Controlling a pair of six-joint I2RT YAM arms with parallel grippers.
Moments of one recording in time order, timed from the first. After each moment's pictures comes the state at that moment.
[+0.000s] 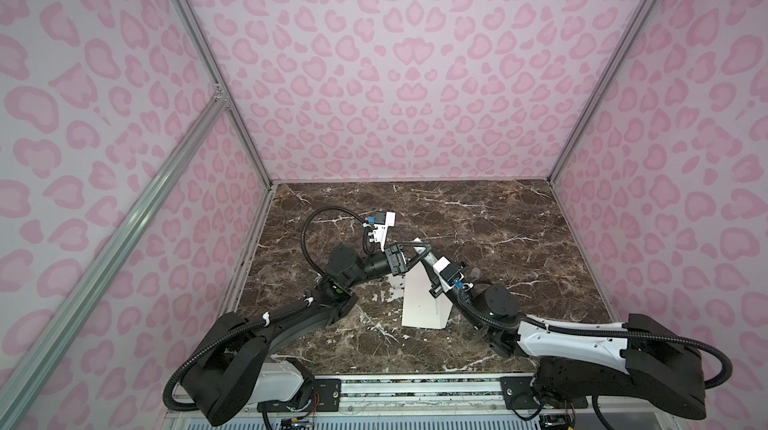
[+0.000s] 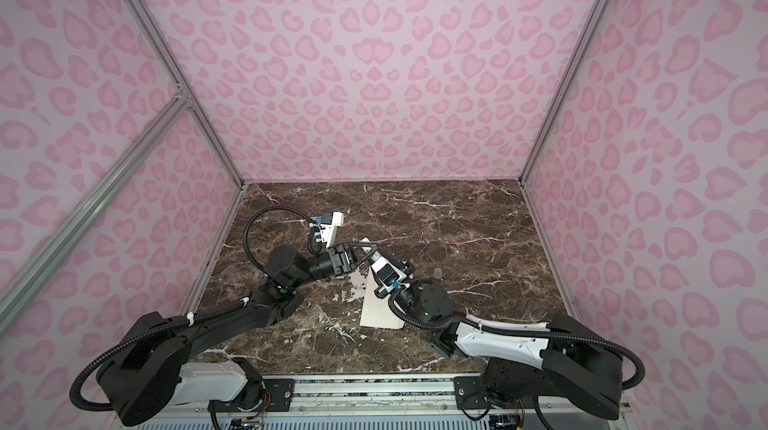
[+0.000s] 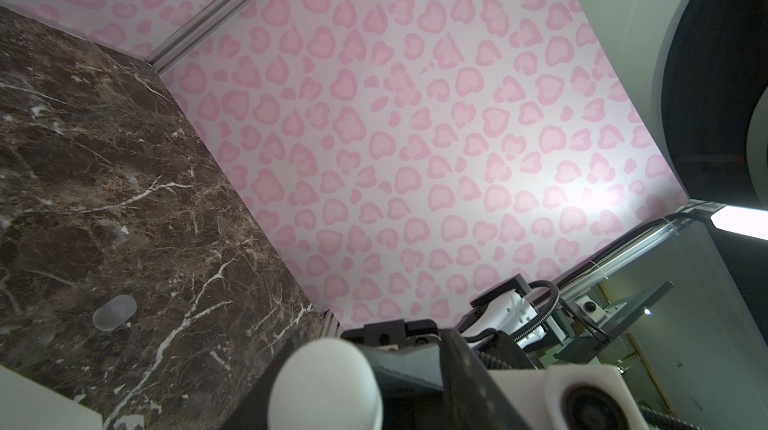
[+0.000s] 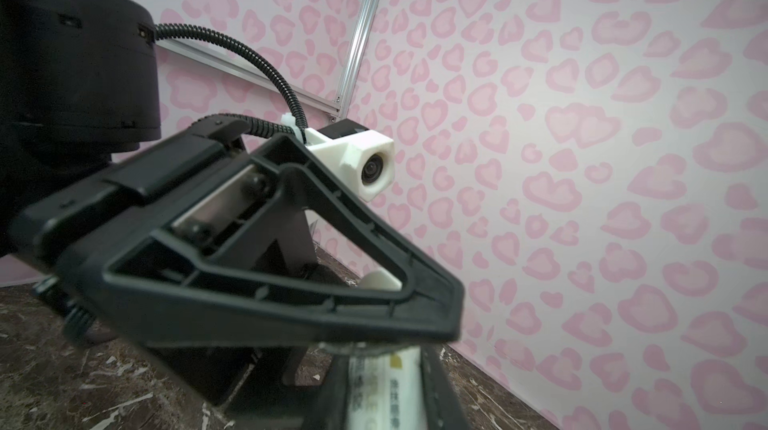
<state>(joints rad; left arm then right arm) -0.67 1.31 0.61 0.94 0.65 -1.13 1.05 1.22 0.46 0.98 0.33 -0.37</state>
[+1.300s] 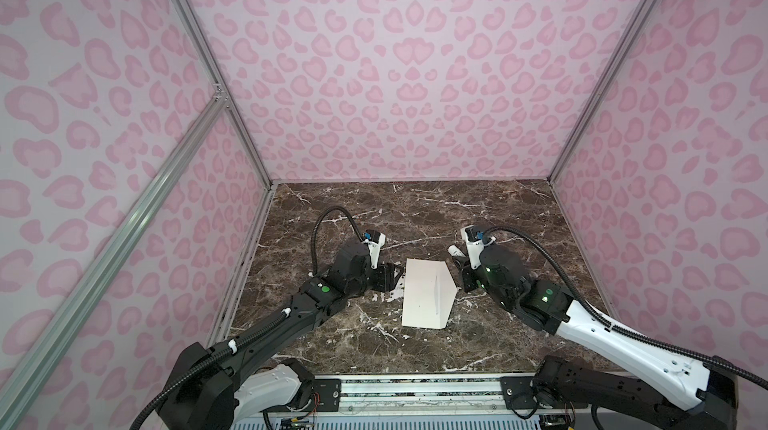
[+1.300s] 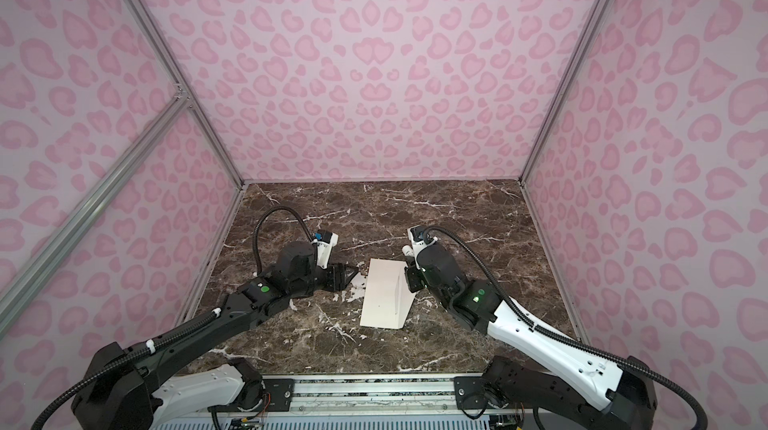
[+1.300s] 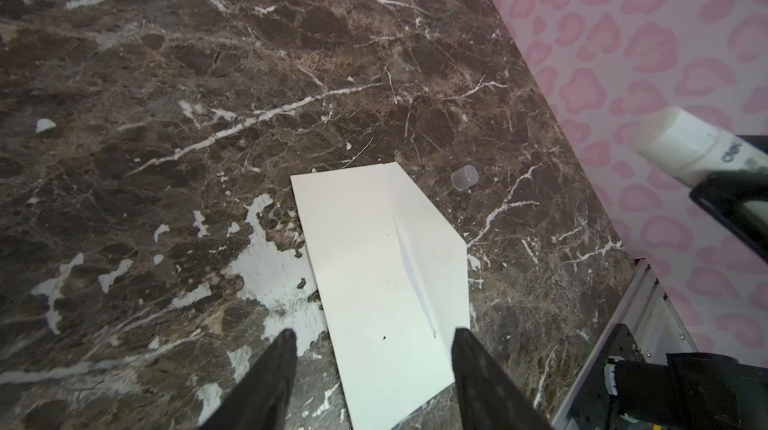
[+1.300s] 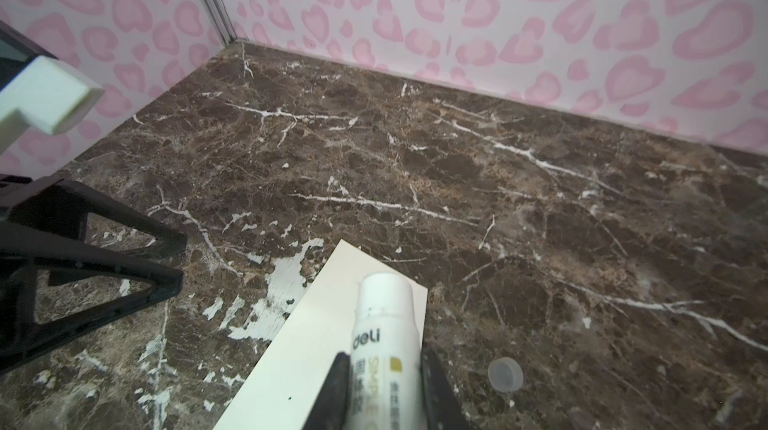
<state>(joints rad) -0.65 1.17 0.68 -0.15 0.18 -0.48 0.83 1.05 0.87 -0.43 0.30 0.30</state>
